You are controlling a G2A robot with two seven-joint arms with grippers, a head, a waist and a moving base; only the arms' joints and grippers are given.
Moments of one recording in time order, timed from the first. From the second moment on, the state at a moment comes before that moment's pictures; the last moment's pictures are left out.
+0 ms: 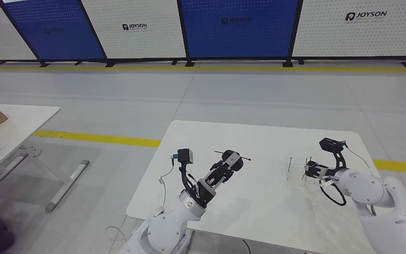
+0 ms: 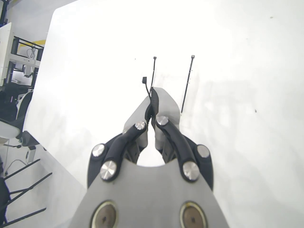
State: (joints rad) left arm 1.68 -1.20 -1.17 -2.16 -0.01 -0.12 -0.06; right arm -1.11 -1.05 1.26 -1.43 -0.59 0.08 0.94
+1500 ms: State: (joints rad) left arm 1.68 -1.20 -1.17 -2.16 -0.01 -0.12 -0.06; right arm -1.28 -1.05 1.36 -1.68 -0.35 -0.11 0.68
